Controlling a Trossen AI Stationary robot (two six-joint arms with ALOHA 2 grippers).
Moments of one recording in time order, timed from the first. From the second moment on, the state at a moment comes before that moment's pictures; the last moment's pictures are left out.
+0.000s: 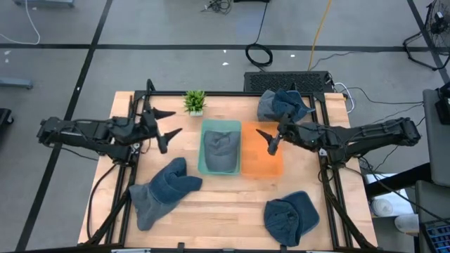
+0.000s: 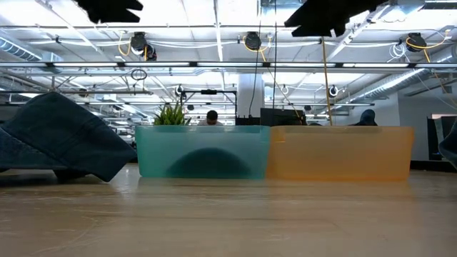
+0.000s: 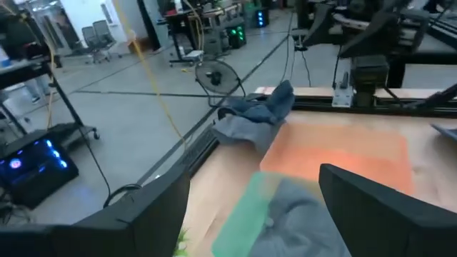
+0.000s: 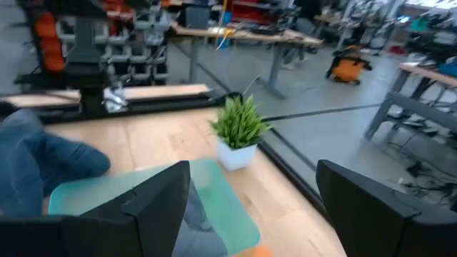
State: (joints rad) left arm -0.12 0.65 0.71 -0.27 -0.58 0.03; right arm 0.10 0.98 0.73 0.05 0.61 0.00
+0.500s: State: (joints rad) left arm -0.12 0.66 0.69 -0.30 -0.67 -0.11; right arm 0.16 1.23 0.80 0.09 0.85 -0.06
